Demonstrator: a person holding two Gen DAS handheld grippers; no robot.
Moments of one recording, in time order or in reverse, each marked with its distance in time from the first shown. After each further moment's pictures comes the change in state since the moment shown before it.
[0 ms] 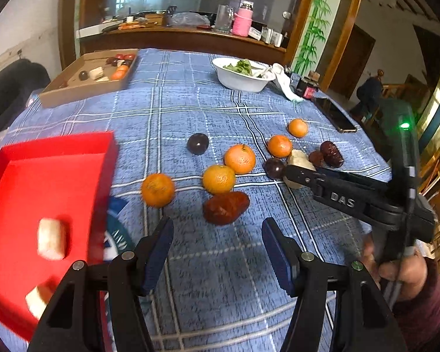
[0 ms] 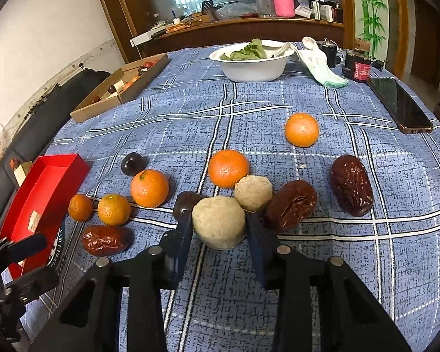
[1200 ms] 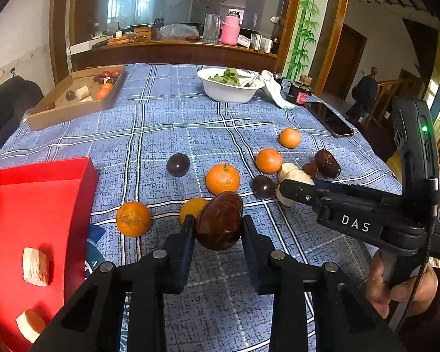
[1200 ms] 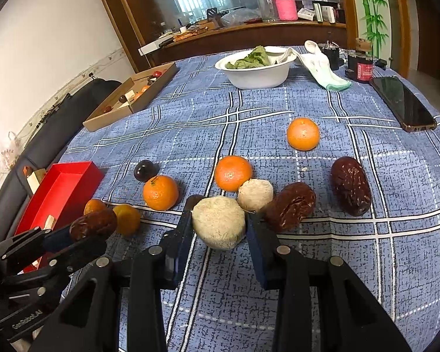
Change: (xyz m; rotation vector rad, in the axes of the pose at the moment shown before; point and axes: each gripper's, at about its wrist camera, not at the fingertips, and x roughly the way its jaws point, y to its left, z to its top) left arm 0.012 -0.018 0.012 0.042 -0.060 0.000; right arm -0.011 -0.006 0.000 0.027 -0.025 0.073
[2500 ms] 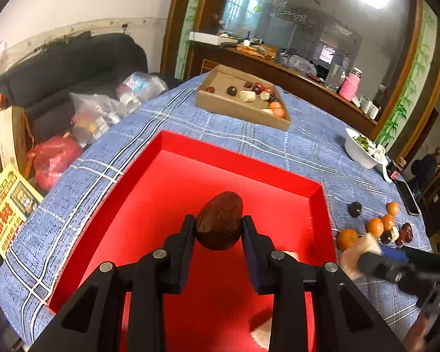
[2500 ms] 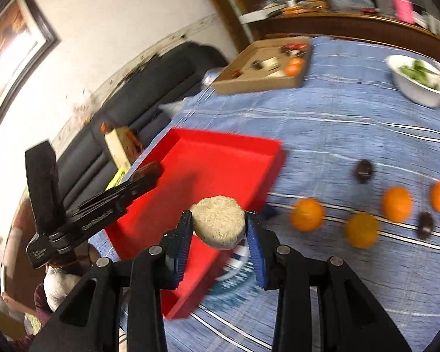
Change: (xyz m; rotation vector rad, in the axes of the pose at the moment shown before) left arm -0.077 0.230 -0.038 -0.386 -0.101 0.247; right arm 0.020 0.202 0.007 -0.192 0.166 0.374
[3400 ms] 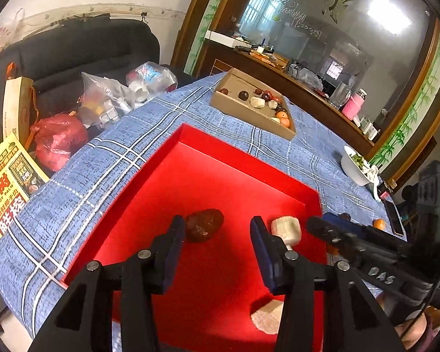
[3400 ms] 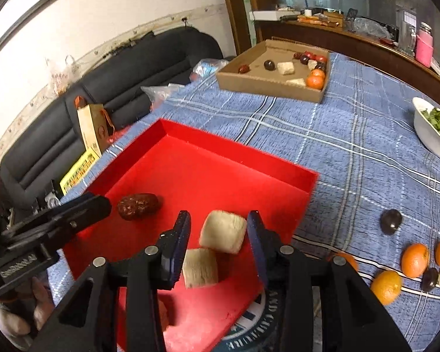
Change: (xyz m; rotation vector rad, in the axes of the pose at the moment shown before) left arm -0.028 0.018 -0.006 -0.124 -0.002 -0.050; right arm 0.057 0.034 0.024 -0.137 0.007 -0.186
